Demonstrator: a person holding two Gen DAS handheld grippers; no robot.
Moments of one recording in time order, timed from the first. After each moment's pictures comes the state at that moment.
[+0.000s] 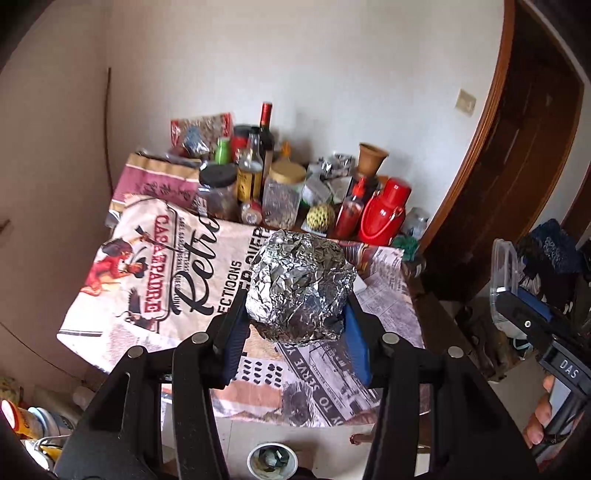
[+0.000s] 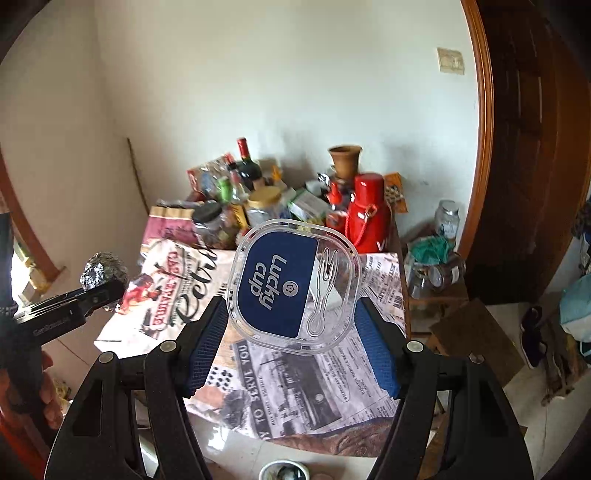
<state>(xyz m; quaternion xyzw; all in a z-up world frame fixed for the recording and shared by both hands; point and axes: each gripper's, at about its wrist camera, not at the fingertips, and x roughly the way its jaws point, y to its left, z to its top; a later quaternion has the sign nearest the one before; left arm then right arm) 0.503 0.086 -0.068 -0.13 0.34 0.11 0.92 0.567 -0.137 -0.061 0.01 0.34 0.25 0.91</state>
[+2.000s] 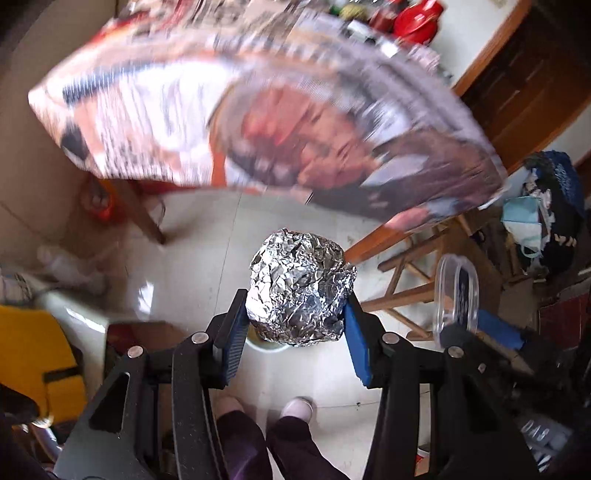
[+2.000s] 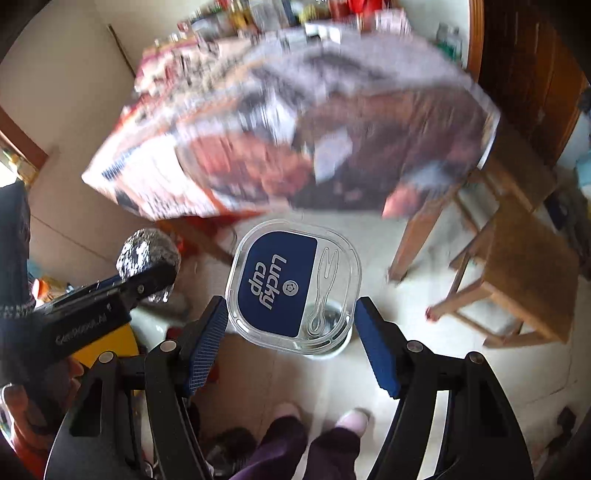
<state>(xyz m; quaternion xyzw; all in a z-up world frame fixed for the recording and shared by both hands) 0.321 0.048 -0.374 -0.20 0.54 0.08 0.81 0.377 -0.133 -0.341 0.00 0.57 0.24 0.79</state>
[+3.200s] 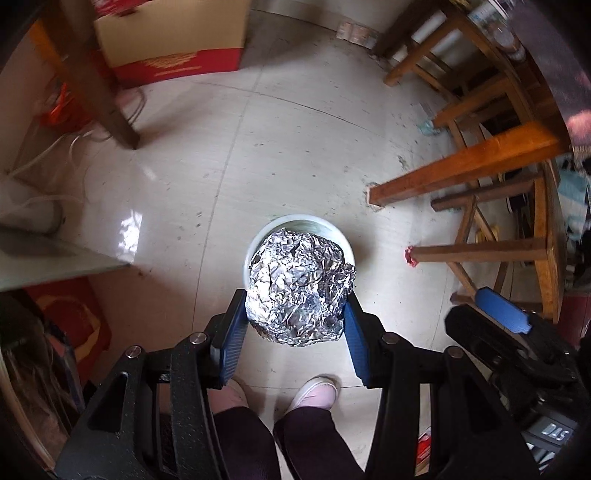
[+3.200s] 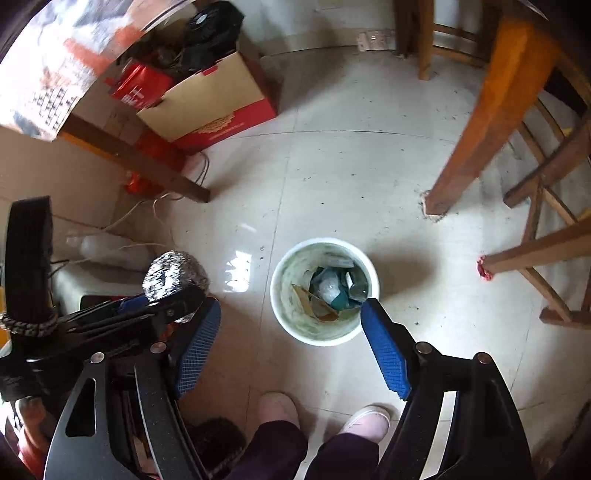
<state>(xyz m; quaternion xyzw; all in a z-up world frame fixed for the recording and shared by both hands) 0.342 0.066 -0.670 -0.23 0.65 0.06 0.72 0.398 -0.113 -0.583 0.01 0.65 0.23 0.73</state>
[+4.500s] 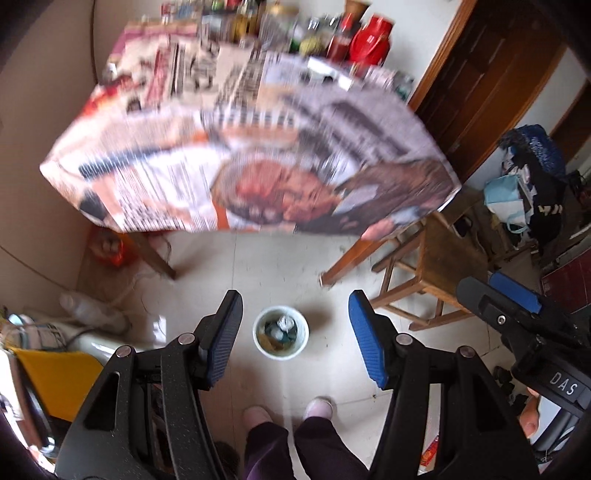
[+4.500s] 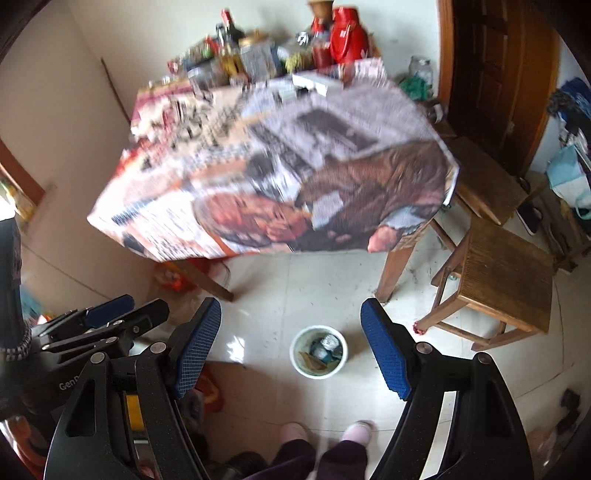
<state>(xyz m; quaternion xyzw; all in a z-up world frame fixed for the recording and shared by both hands) 0.298 0.043 -0.248 -0.12 0.51 0.04 0.85 0.353 -0.132 -0.212 0.05 0.50 0.18 0.84</state>
